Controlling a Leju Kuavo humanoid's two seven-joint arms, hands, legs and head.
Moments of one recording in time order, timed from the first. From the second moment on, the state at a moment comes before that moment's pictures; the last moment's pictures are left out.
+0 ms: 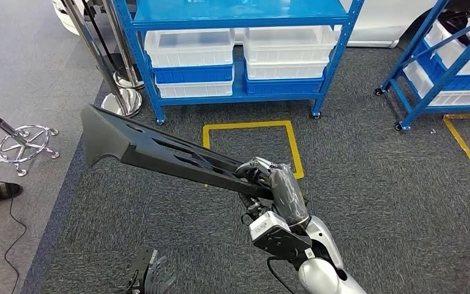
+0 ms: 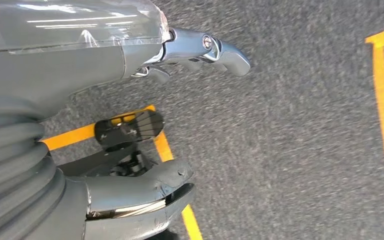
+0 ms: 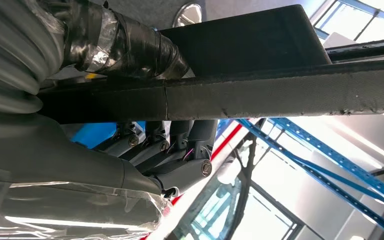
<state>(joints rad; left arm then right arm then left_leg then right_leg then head) -0.14 -0.11 -0.17 -0.41 0.06 0.03 -0.30 -0.30 -0.09 0.66 -1.74 0.41 -0.20 -0.13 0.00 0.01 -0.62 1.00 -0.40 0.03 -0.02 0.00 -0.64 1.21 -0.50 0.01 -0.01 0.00</state>
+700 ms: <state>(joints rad) -0.14 -0.11 -0.18 -0.41 0.07 0.03 -0.31 -0.30 -0.09 0.66 -1.74 0.41 -0.20 -0.12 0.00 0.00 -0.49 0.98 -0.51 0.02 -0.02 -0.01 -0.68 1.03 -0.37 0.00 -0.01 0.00</state>
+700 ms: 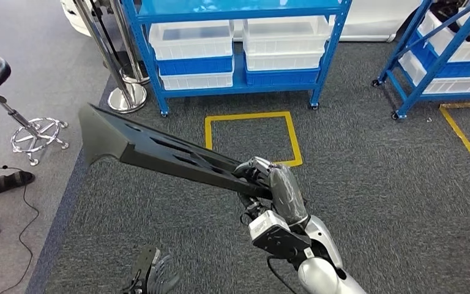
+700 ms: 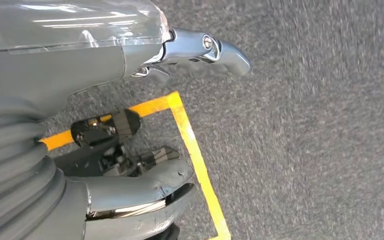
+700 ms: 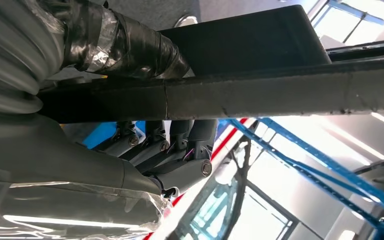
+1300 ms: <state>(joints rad) -0.14 -0.11 -0.19 -0.41 0.07 0.07 -0.31 -0.29 -0.09 0.67 -1.75 0.44 -0.20 -0.15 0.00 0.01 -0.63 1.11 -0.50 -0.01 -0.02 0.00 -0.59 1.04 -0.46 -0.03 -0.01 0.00</state>
